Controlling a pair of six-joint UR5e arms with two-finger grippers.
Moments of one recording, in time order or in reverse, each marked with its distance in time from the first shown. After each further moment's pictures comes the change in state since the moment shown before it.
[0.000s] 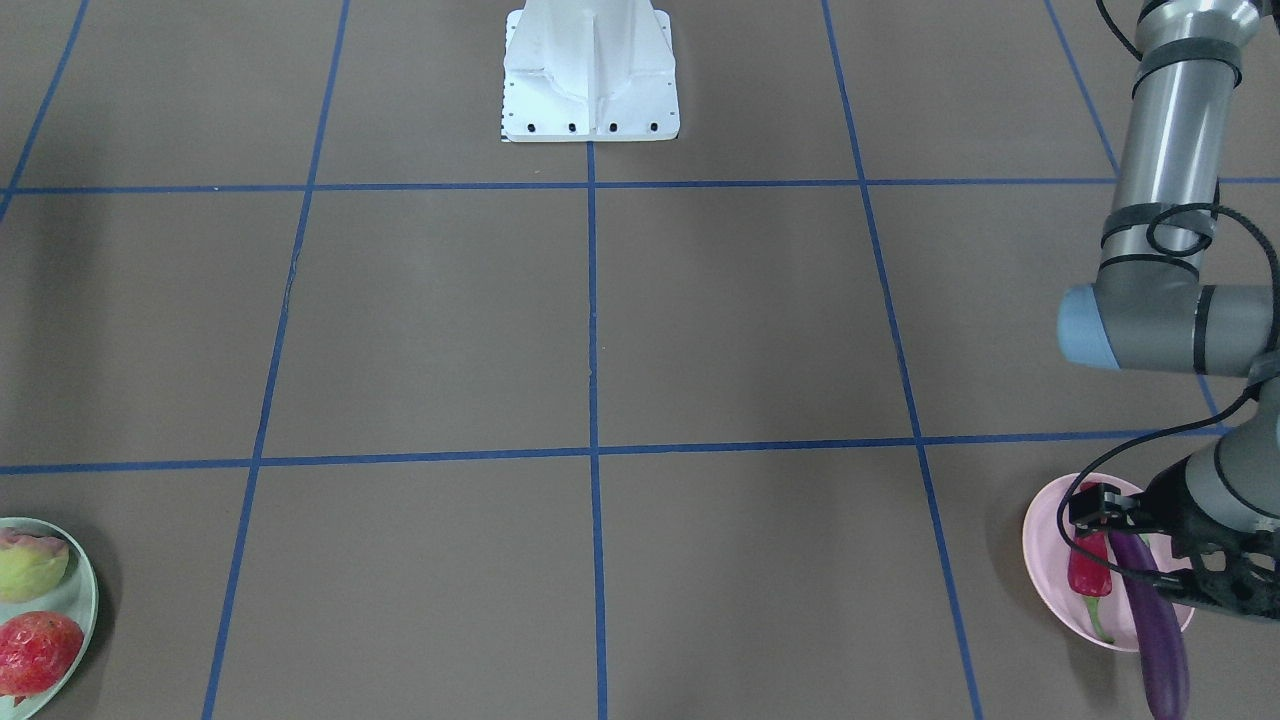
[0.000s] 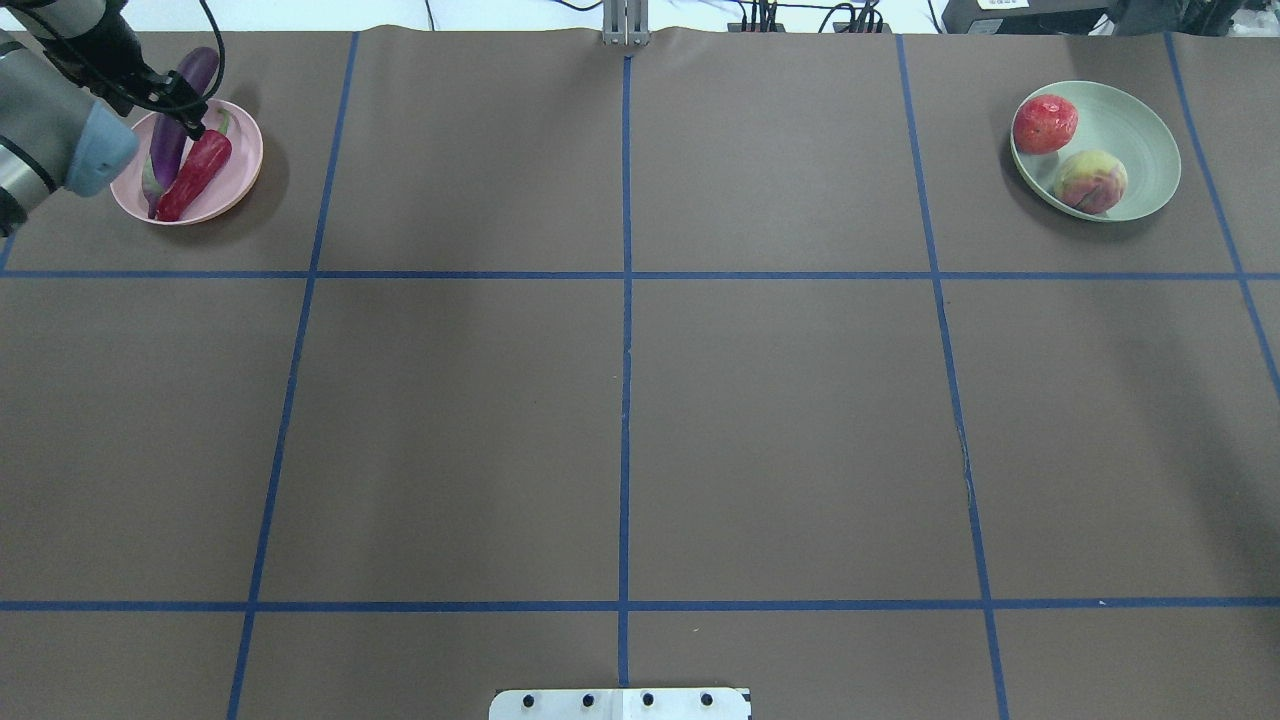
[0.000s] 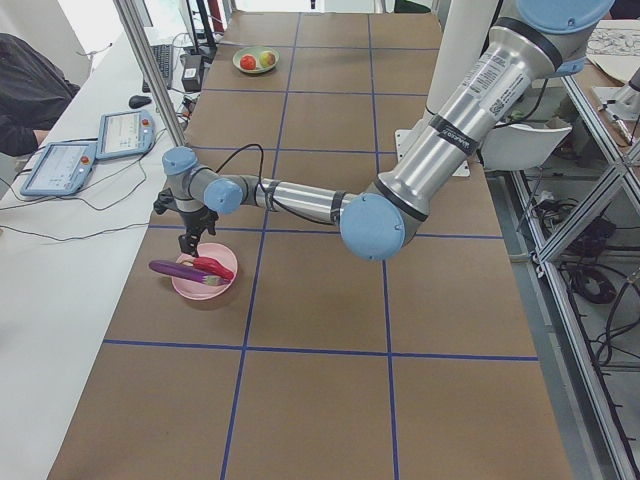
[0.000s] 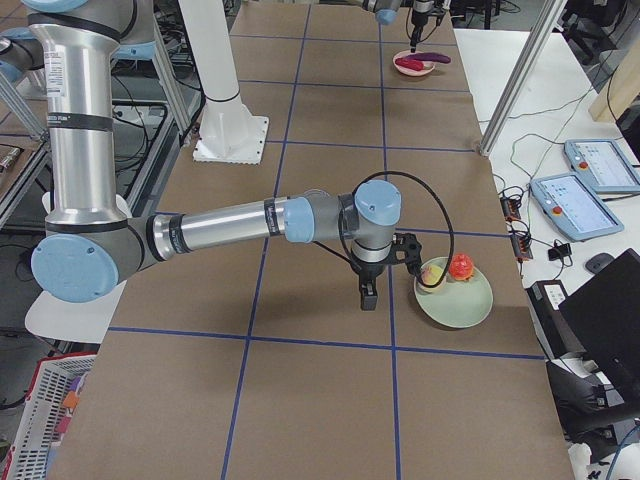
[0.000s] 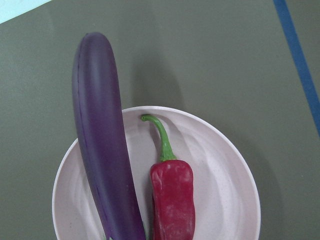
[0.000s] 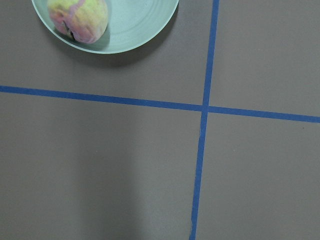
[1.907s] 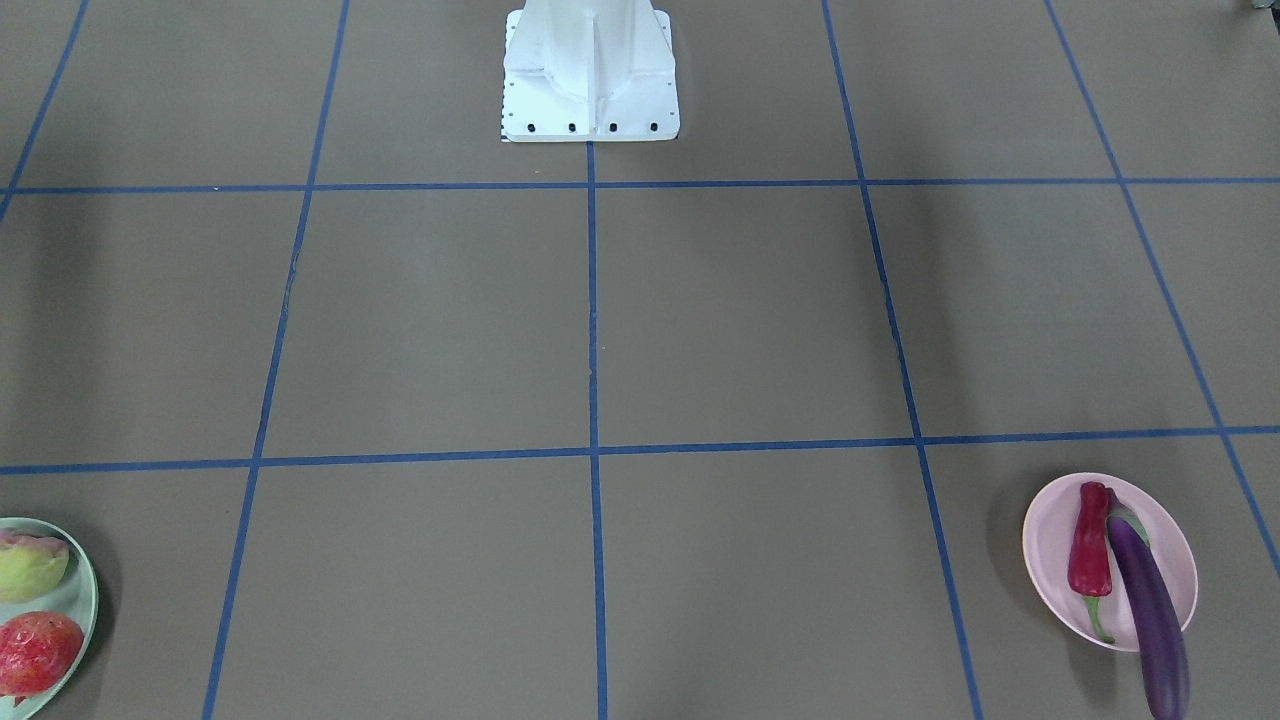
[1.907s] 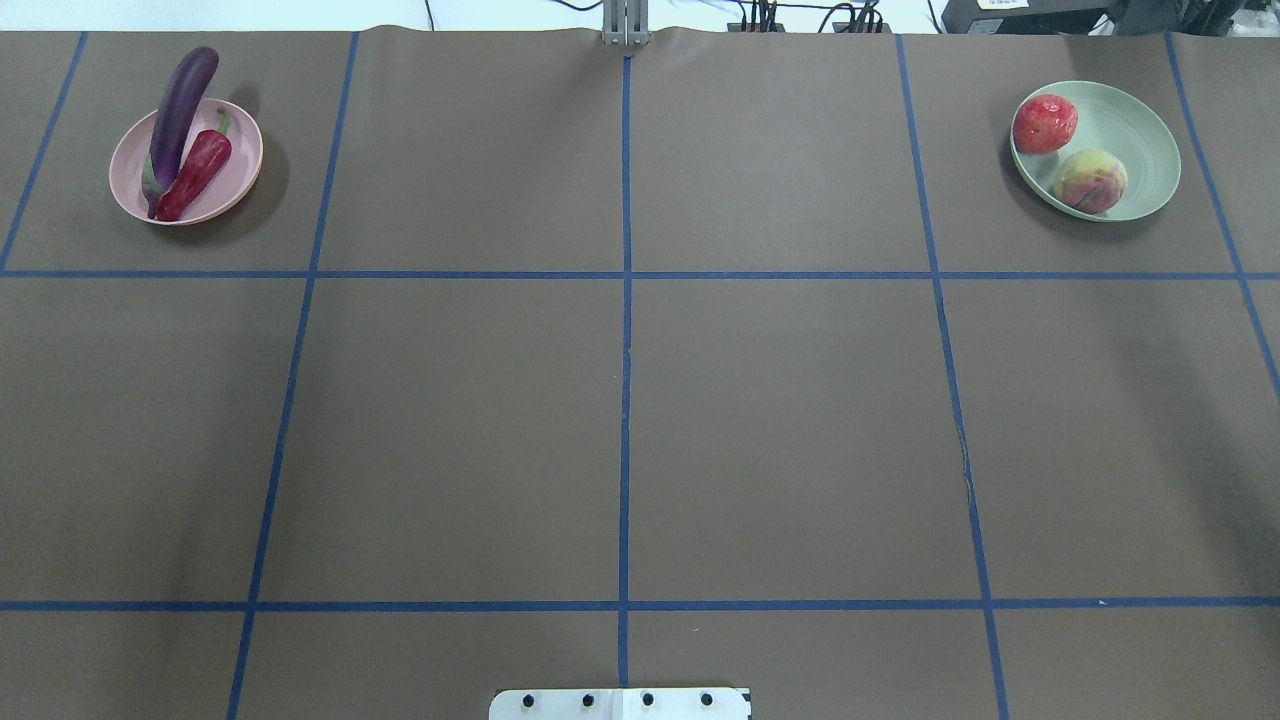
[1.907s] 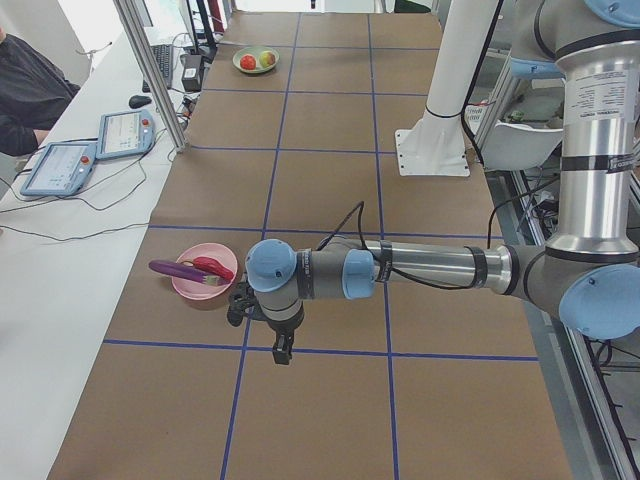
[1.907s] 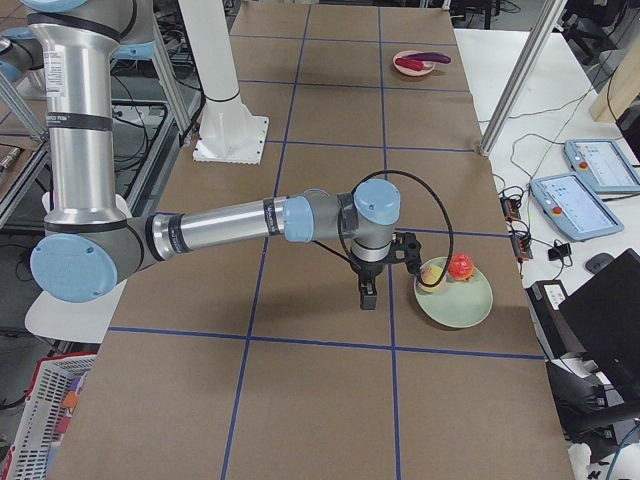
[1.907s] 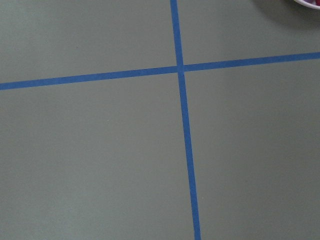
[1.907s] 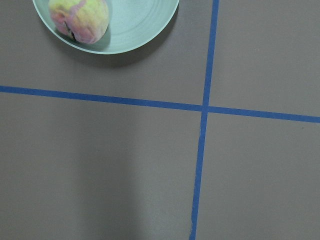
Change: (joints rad) left arm -0.398 0.660 -0.574 0.345 -0.120 0.347; right arm 0.000 -0.001 0.004 0.000 0.000 0.001
